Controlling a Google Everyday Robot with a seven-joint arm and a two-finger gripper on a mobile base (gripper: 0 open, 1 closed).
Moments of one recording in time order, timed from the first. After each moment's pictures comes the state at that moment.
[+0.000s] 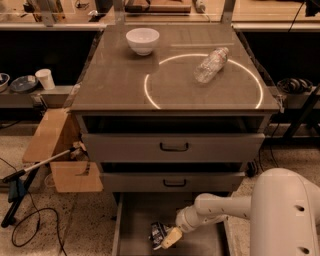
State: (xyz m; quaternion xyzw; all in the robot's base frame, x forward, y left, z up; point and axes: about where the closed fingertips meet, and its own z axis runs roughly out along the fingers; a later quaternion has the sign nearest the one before) arm 0.471 -0.056 0.223 -0.45 0.84 0.27 0.15
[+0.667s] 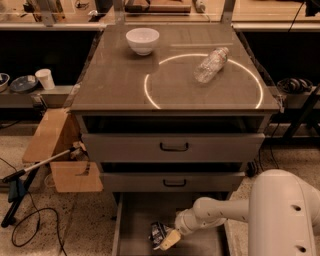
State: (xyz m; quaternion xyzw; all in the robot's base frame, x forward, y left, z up) arm 0.469 -0.052 0.210 -0.45 0.84 0.26 0.16
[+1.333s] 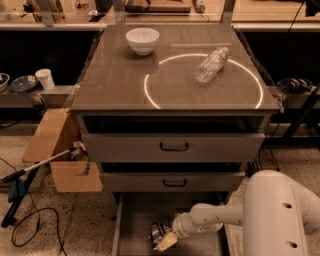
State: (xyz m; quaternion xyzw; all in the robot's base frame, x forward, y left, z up) arm 0.471 -0.045 0.186 -0.43 0.85 0.24 0.18
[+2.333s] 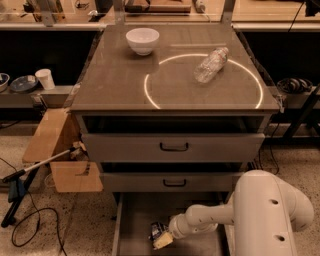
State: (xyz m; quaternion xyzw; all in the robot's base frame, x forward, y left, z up) arm 0.477 -0.030 0.165 -0.42 0.86 0.24 0.18
